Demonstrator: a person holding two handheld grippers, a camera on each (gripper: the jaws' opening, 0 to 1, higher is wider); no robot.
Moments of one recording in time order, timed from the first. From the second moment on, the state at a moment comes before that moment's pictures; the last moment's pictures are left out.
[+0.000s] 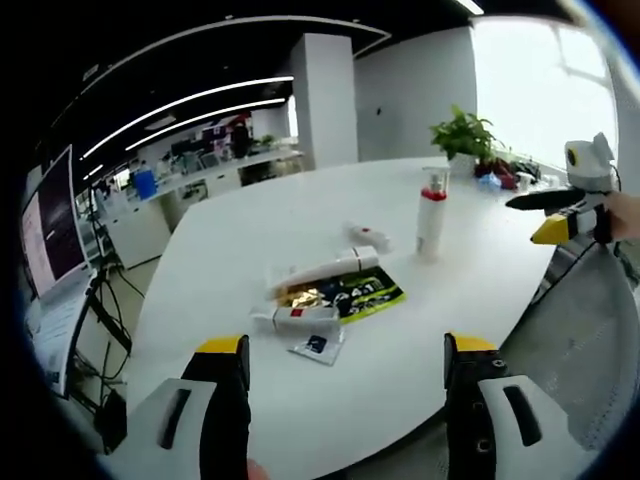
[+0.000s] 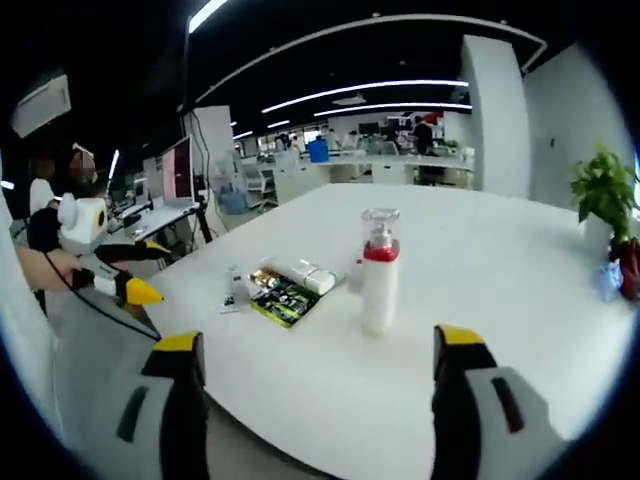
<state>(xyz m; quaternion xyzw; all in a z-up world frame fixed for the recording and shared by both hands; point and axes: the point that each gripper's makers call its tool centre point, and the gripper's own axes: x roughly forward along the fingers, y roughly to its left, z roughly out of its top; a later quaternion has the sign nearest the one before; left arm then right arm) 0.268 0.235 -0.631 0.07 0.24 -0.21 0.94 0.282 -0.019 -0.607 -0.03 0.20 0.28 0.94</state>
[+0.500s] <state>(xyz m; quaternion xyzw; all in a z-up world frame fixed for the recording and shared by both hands) 0.267 0.236 -0.631 0.08 0.25 -0.20 0.95 0.280 -0.017 -0.614 -0.06 0.20 0.28 0.94</state>
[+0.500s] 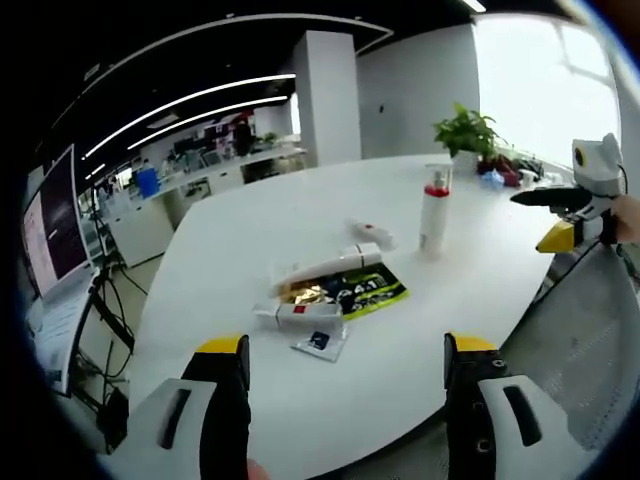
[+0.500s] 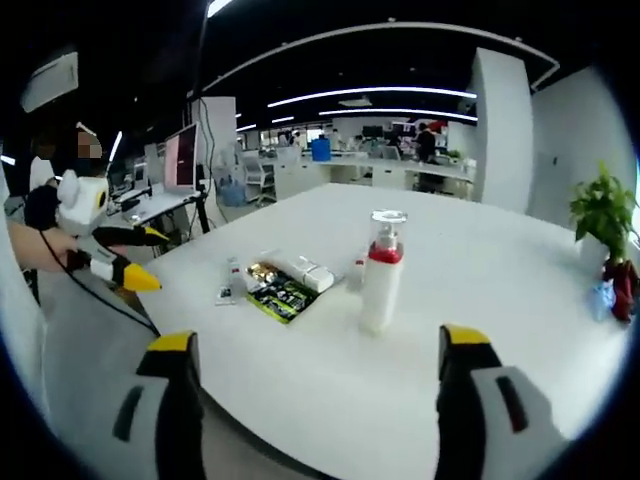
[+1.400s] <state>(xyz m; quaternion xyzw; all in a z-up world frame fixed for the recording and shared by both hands) 0.269 0.237 -0.631 0.08 0.24 -0.20 0.95 0.275 -0.012 -0.624 -0.04 0.22 0.29 0.93</state>
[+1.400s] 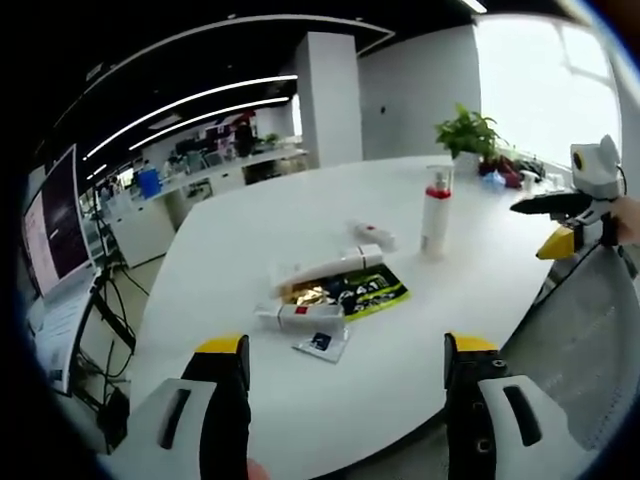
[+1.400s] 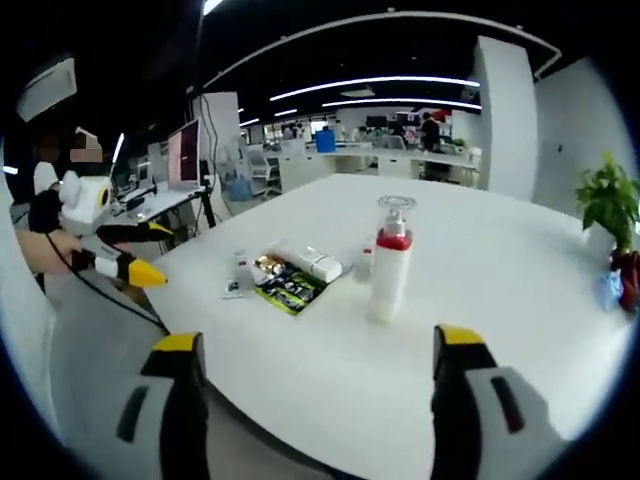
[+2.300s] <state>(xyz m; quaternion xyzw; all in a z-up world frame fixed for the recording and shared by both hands) 0.273 0.238 -0.627 0.07 0.23 -0.19 0.95 0.281 0.010 -0.648 -0.07 0.28 0.34 0.90</state>
